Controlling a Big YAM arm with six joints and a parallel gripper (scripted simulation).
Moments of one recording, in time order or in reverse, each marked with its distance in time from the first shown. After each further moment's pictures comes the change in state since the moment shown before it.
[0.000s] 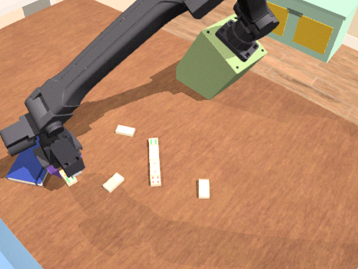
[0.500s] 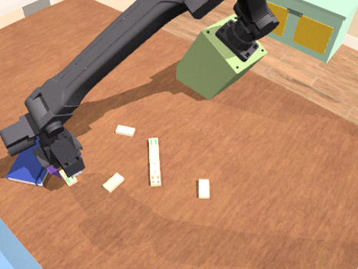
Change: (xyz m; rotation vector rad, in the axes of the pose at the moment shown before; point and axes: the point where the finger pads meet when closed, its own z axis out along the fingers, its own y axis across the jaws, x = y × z) arm 0.000 0.000 0.000 0.000 0.000 0.000
